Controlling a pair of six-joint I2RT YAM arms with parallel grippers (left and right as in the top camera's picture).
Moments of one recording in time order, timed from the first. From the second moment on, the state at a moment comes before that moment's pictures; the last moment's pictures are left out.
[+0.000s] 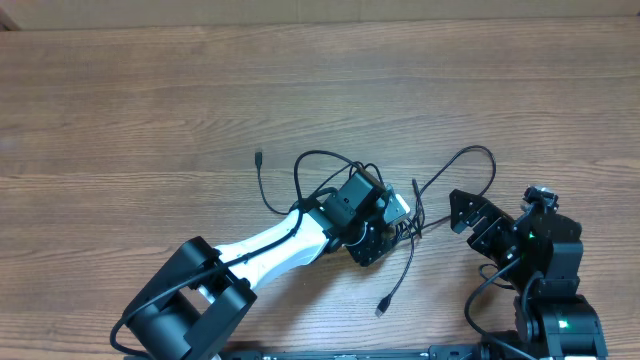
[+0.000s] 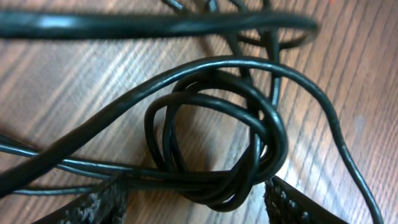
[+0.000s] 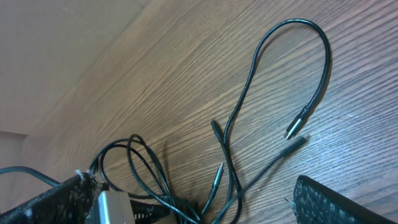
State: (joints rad) left arm -0.81 1.77 0.97 -0.29 0.27 0.14; right arm 0.00 0.59 0.52 -0.57 -0.20 0.67
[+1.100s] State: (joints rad) left arm -0.90 1.60 0.97 -0.26 0.11 0.13; right arm 0.00 0.59 0.52 -0.56 -0.20 0.67
